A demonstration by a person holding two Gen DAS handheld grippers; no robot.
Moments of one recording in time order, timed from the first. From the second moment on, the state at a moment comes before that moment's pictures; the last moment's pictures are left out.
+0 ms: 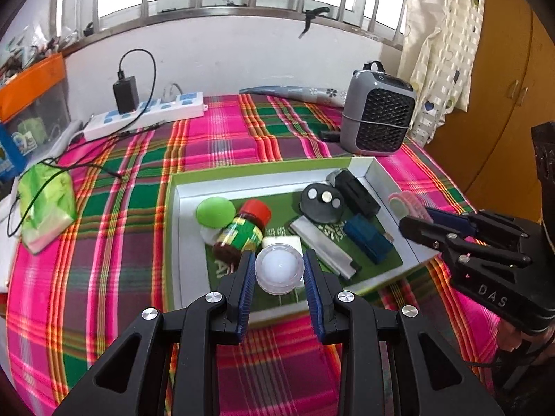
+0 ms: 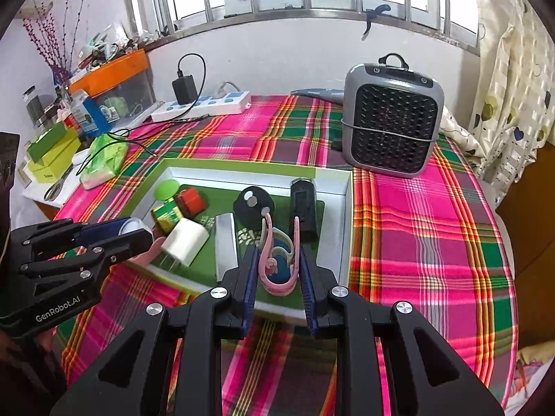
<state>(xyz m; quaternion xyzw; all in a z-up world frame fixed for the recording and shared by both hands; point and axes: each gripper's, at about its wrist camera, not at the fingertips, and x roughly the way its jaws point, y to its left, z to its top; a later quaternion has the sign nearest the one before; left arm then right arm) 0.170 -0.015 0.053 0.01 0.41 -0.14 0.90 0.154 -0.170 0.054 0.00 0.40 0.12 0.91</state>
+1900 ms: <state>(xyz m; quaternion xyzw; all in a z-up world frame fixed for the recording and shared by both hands) 0.220 -0.044 0.028 0.04 0.45 -0.13 0.88 0.192 -0.181 0.023 0.01 0.43 0.13 0.89</state>
